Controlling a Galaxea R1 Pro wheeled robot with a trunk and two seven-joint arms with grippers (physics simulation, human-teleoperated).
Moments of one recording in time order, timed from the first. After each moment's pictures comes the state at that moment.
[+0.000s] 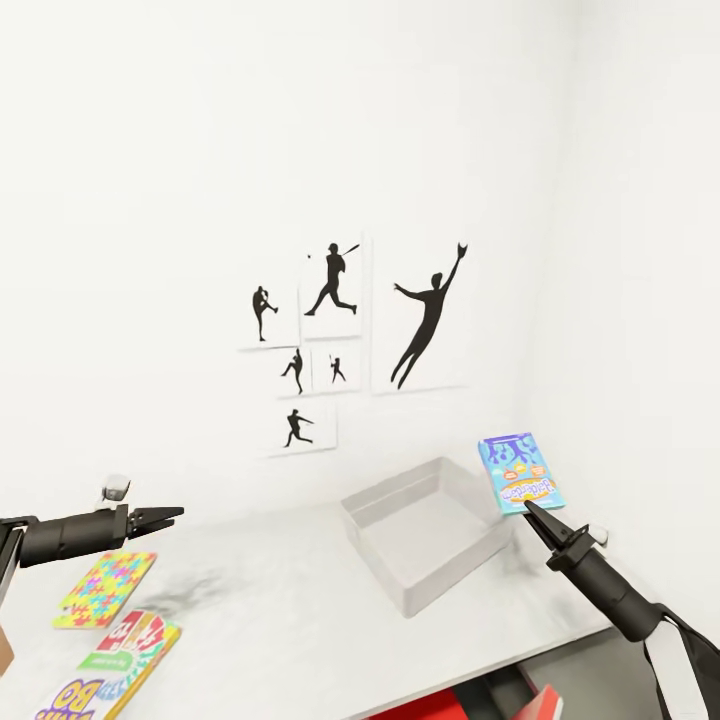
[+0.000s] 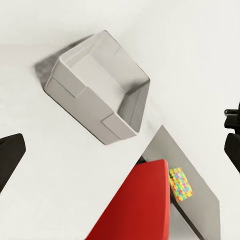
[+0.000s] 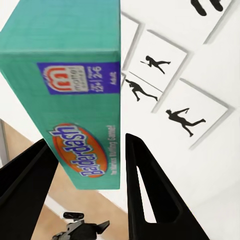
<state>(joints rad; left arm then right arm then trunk) -0.59 0.42 0.41 -0.94 -0.20 0.92 -1.56 -0.30 -0.10 -0.55 -1.12 -0.67 0.80 1.10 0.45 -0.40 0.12</state>
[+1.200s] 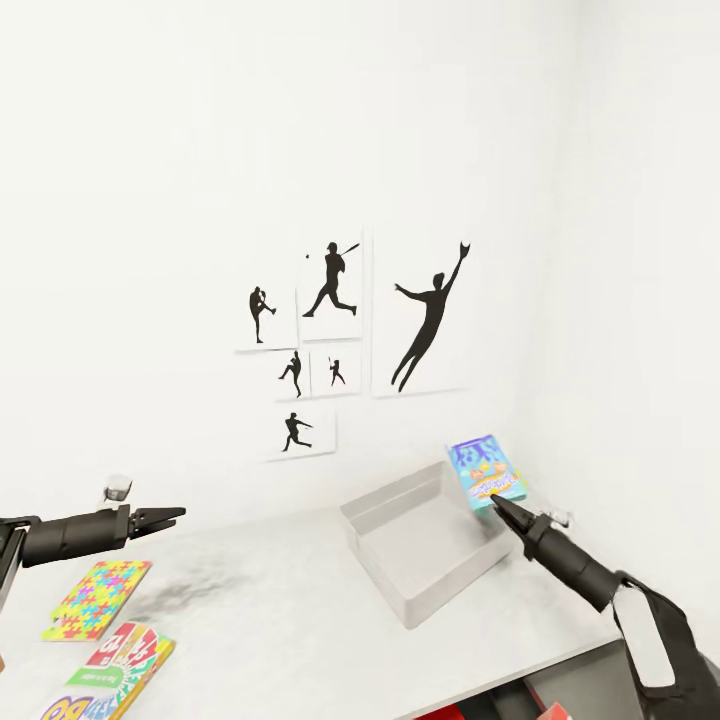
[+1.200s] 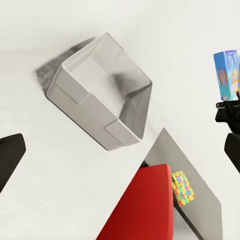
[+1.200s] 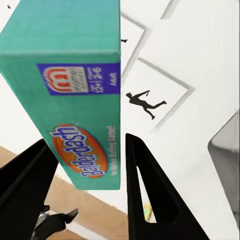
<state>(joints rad) -0.59 0.42 0.40 -0.94 -0.20 0.92 -1.56 -0.36 -0.09 -0.45 -1.13 -0.67 0.84 0.85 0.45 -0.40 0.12</state>
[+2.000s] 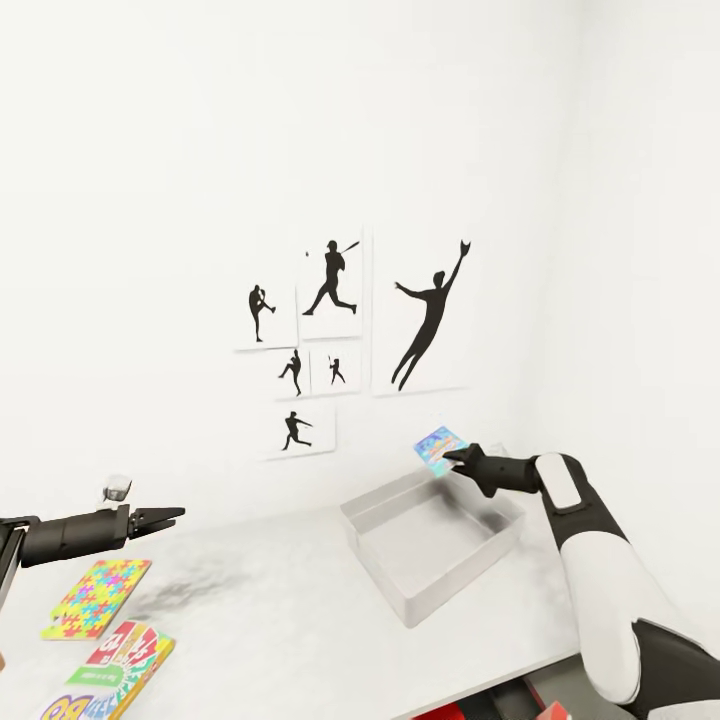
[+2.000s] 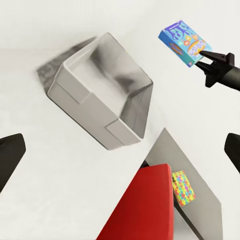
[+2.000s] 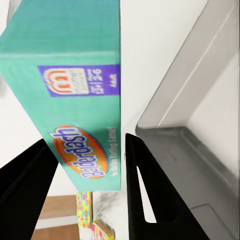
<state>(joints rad) -0.59 0.42 0.41 -0.94 -0.20 0.92 -1.56 -0.90 -0.05 -0.37 -0.69 -0.68 1.00 0.06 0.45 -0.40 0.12</state>
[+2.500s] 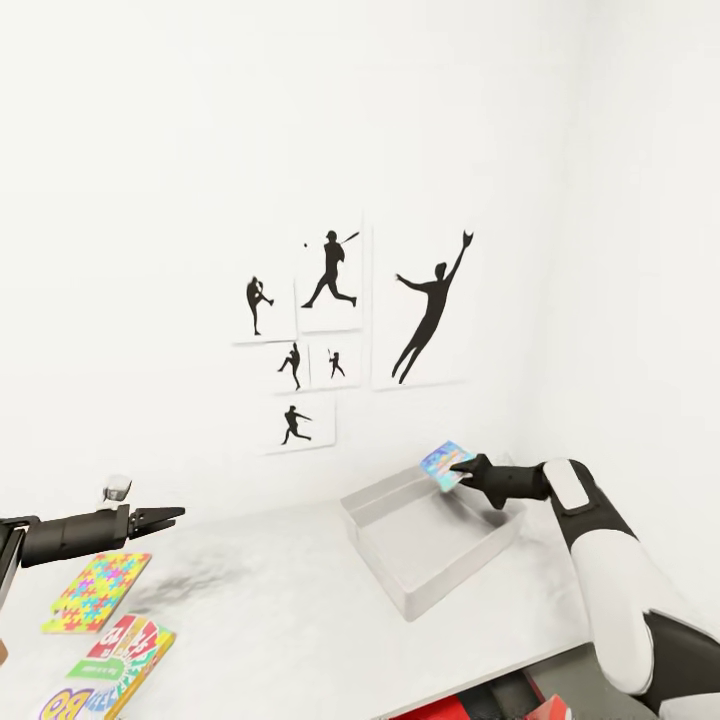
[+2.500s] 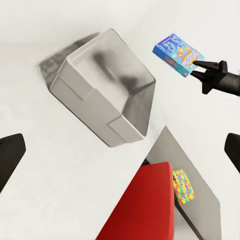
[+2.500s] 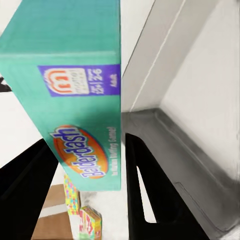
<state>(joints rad) -0.59 0.42 0.41 -0.94 -0.20 0.92 -1.56 -0.91 -0.10 -0.37 -0.60 -0.67 1.04 0.04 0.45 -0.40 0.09</state>
